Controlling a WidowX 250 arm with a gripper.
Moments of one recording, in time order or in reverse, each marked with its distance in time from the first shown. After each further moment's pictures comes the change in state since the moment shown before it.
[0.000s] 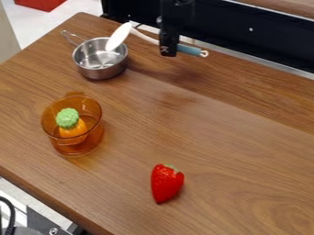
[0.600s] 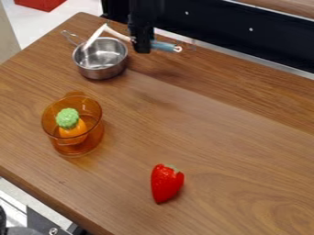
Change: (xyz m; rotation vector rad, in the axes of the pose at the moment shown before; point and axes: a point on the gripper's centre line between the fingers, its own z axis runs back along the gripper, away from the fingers) arm -0.033 0.002 0.004 -0.159 -0.091 -0.020
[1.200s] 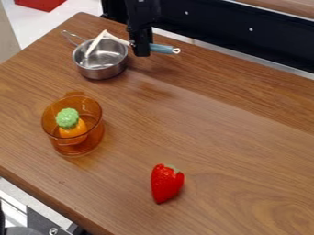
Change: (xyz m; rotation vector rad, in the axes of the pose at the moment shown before) arm -0.001 0.006 -0.014 0.004 -0.049 0.002
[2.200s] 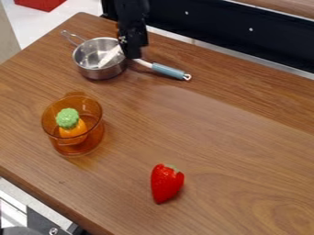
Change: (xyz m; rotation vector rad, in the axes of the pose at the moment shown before) arm -0.013 -0.003 0.008 -0.074 -0.108 0.057
